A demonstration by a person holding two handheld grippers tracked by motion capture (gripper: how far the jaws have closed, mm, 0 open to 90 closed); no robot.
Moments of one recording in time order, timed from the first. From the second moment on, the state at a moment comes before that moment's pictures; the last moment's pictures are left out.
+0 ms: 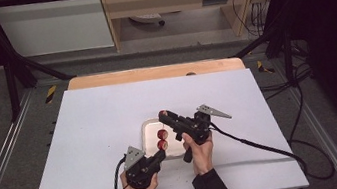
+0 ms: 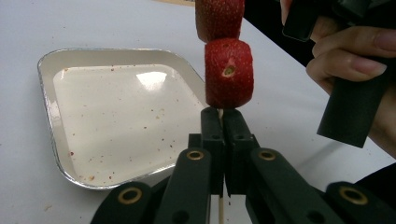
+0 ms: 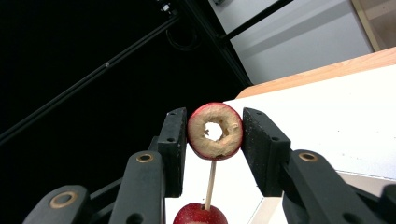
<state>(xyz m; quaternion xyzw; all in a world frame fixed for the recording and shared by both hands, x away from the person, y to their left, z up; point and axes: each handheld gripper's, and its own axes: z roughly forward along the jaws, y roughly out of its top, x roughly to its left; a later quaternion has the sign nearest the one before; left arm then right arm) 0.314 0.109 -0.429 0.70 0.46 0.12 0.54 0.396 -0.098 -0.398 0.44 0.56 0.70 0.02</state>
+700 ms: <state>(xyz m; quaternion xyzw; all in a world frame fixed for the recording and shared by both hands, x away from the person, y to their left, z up) 0.313 0.107 -0.428 0.68 0.47 0.13 0.56 0.388 -0.096 -0.399 0.44 0.56 0.70 0.01</state>
